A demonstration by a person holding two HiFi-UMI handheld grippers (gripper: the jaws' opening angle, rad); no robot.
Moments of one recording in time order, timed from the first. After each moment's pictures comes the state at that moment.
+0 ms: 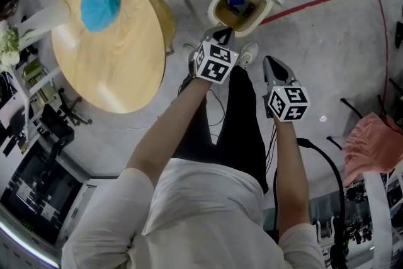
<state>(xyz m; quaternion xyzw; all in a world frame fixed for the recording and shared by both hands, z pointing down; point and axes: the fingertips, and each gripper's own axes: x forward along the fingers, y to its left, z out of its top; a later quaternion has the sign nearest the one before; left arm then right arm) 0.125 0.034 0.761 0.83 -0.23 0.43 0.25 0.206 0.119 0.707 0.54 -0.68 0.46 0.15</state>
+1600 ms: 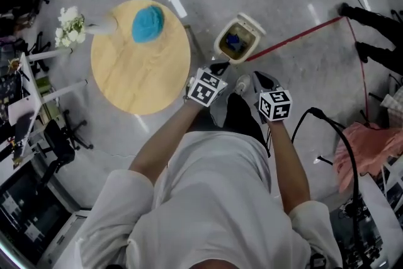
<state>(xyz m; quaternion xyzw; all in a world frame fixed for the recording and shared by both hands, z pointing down) 0.092 0.070 0.530 0.88 -0.16 0.37 0.25 0.167 0.112 0.536 0.53 -0.73 0.39 0.18</state>
